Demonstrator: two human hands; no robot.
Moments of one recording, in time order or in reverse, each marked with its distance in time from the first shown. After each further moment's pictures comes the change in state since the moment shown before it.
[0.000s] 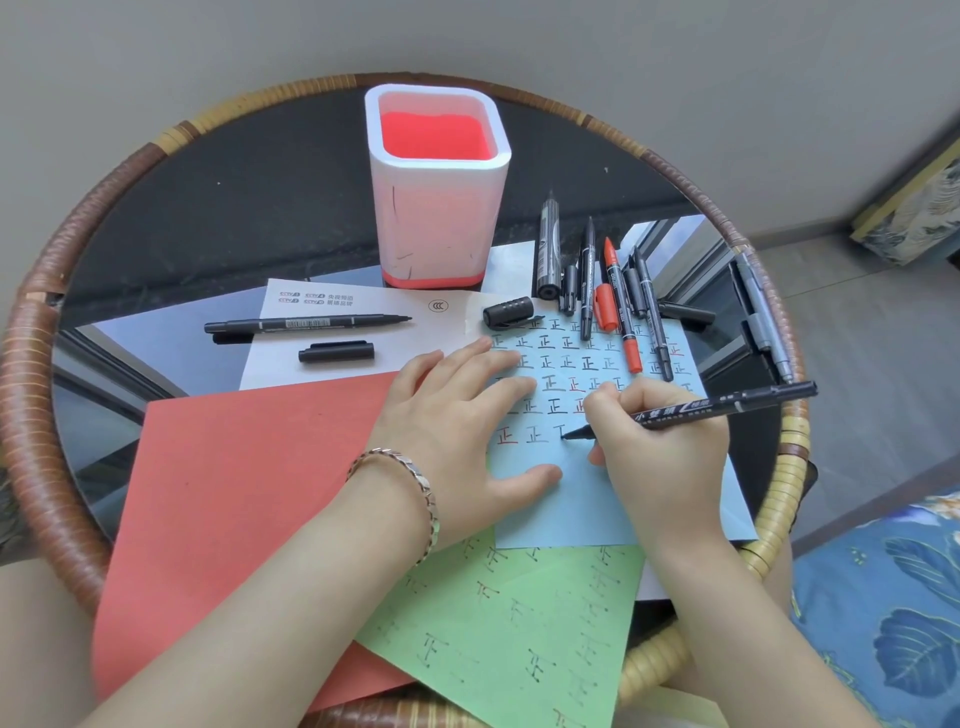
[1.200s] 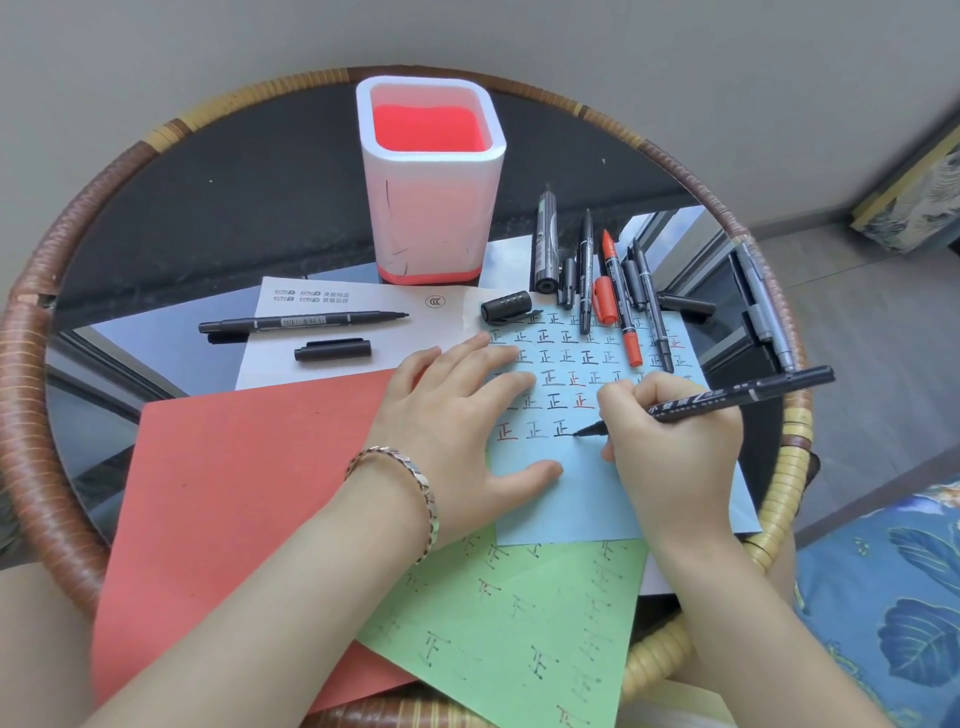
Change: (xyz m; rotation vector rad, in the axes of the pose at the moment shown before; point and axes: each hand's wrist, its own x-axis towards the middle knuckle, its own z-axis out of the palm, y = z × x) left_hand -0.001 0.000 -0.001 0.014 -0.004 0.003; right_hand -0.001 -0.003 -0.002 0.008 0.062 0.044
